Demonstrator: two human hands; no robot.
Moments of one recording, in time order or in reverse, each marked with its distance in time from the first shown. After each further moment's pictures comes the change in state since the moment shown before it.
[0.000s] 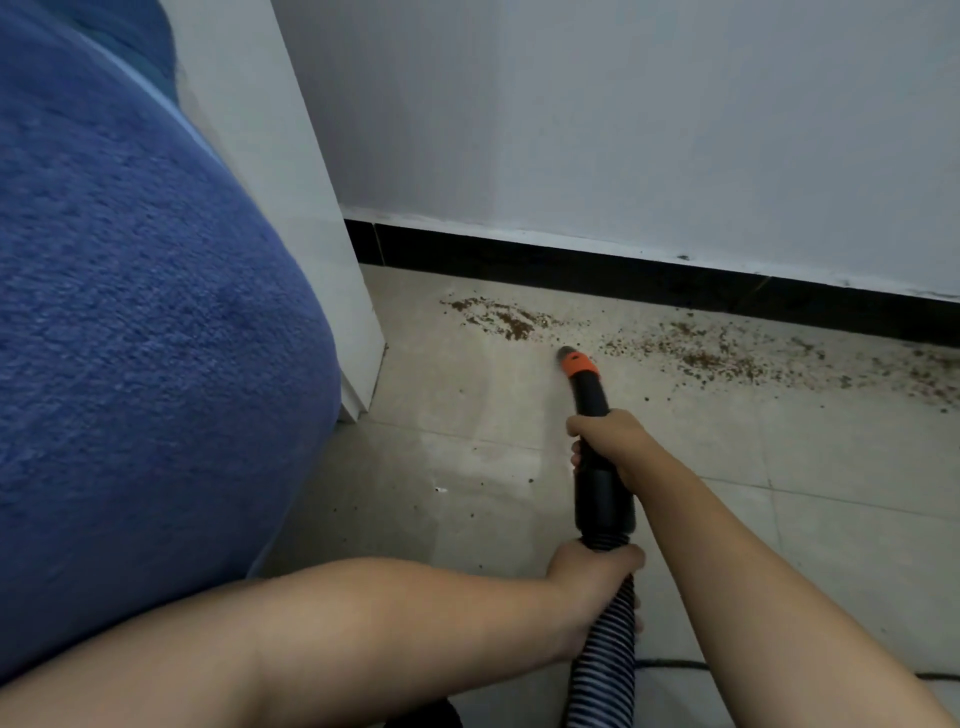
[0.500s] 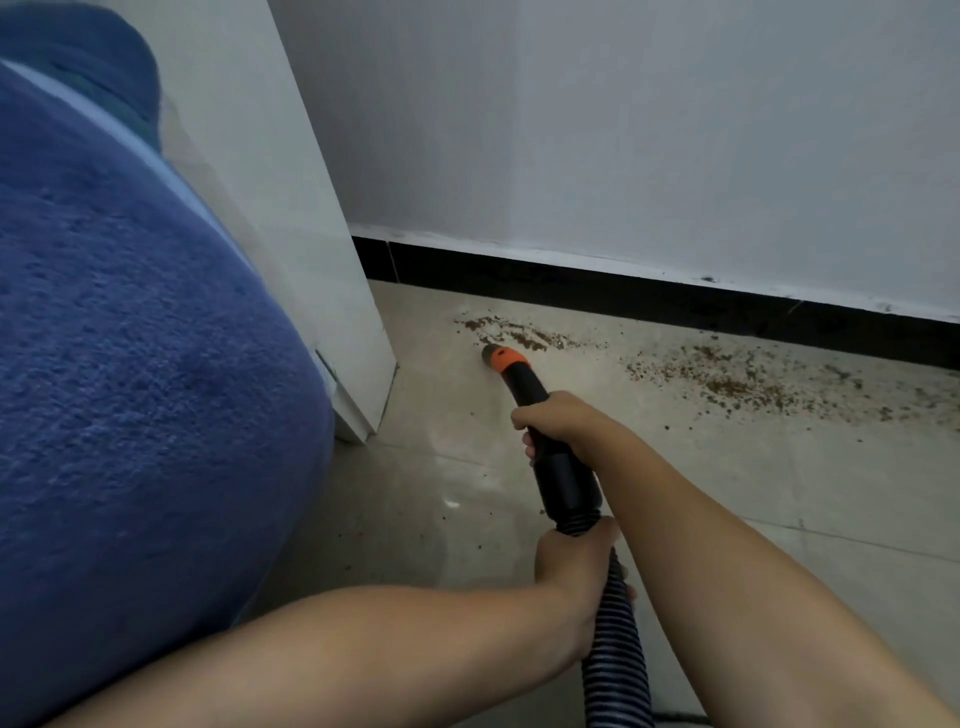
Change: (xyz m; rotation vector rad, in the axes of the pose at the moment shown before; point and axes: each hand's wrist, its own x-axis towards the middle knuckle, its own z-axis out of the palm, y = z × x) left_hand 0.017 0.037 -0.011 -0.402 0.119 0.008; right_hand 0.025 -0.054 0.049 -0.212 -0.268 -0.040
